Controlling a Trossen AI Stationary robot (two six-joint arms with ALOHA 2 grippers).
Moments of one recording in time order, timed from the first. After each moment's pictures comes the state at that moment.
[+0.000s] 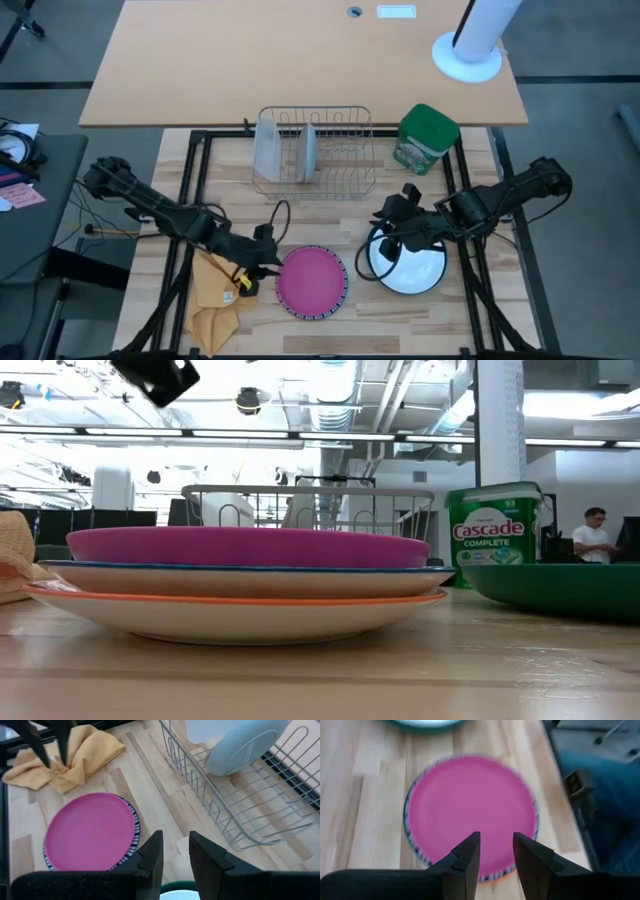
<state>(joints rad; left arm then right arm) -0.46 1.28 0.98 -0.45 -0.15 -0.34 0.42 1.33 1.36 -0.92 0.59 0.68</state>
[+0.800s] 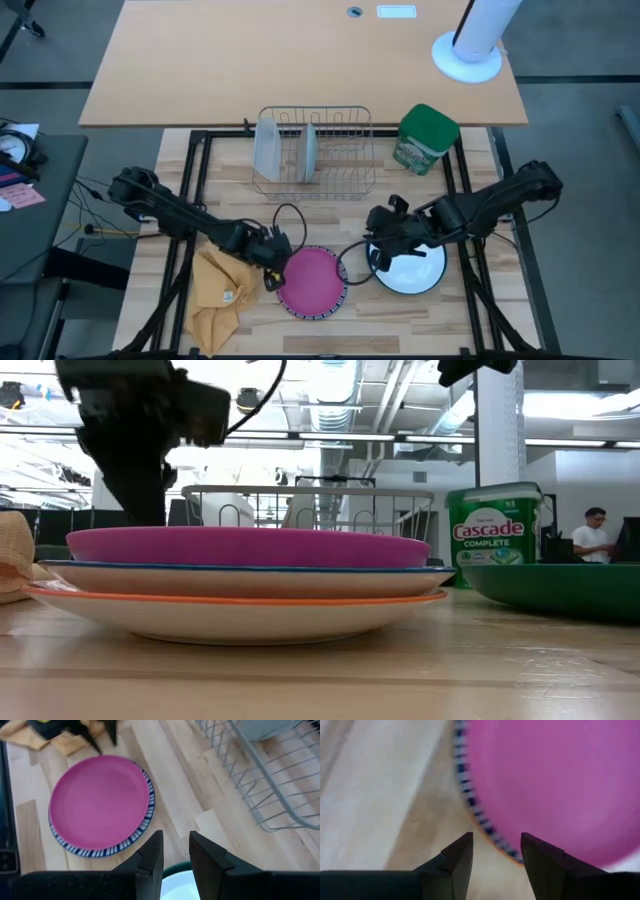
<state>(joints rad) -0.37 1.57 0.99 -0.58 -0.14 -0.79 0.39 1.44 1.36 -0.91 0.41 0.67</state>
